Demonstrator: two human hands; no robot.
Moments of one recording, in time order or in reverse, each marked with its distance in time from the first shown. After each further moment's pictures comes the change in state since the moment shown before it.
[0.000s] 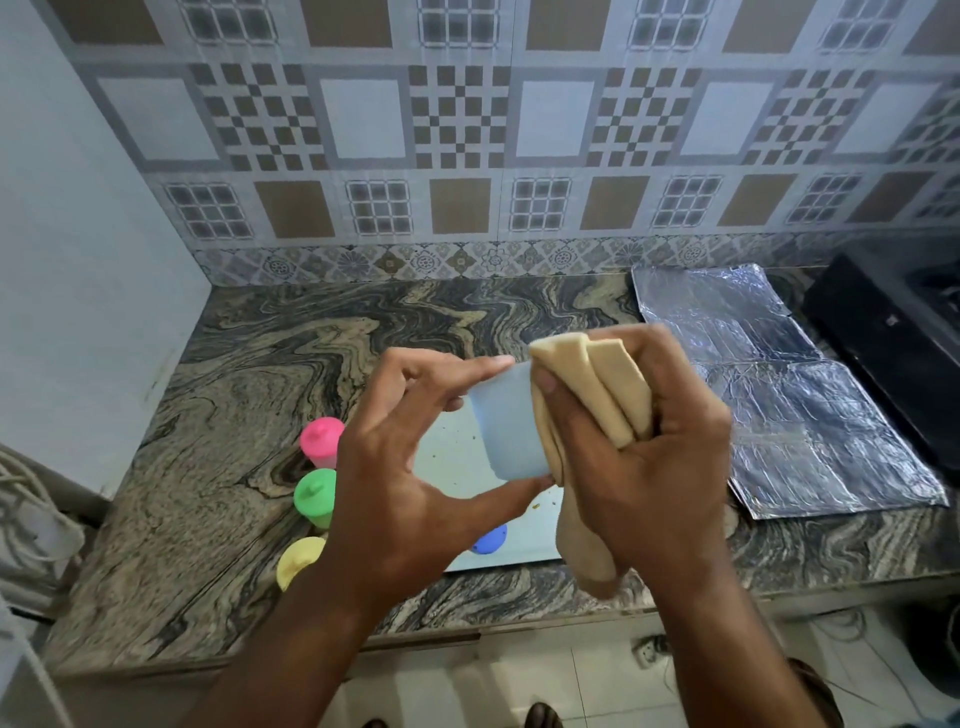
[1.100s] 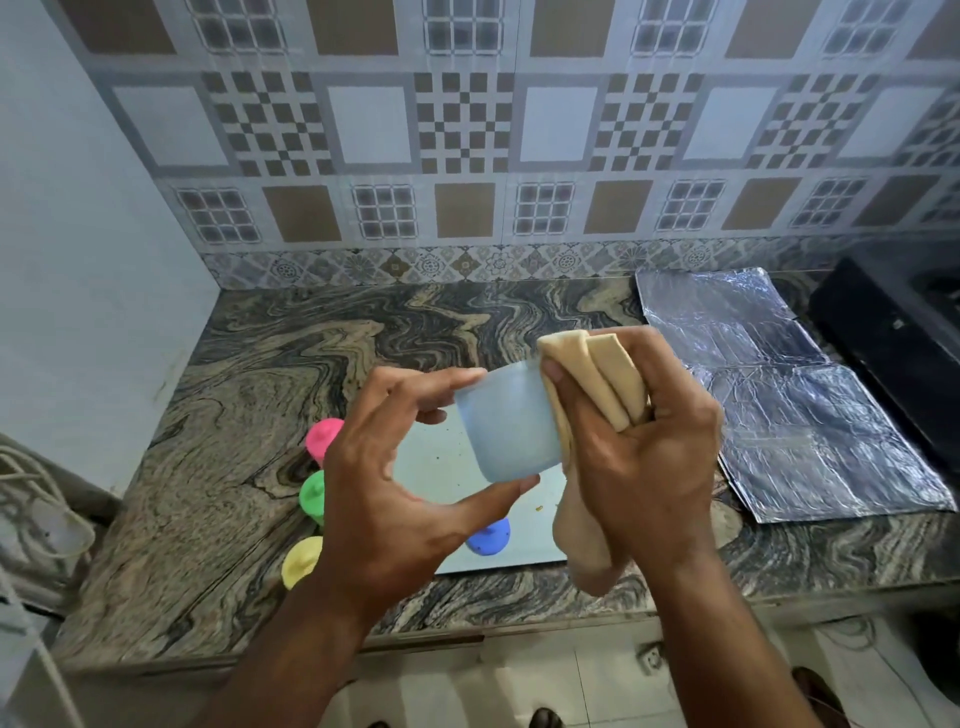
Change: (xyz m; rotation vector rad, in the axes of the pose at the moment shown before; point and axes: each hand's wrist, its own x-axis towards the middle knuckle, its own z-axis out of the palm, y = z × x) left_hand -0.012 -0.006 -0.002 -0.026 0.064 -0.063; right_hand 0.002 0.016 0.002 -0.022 0.034 0.076
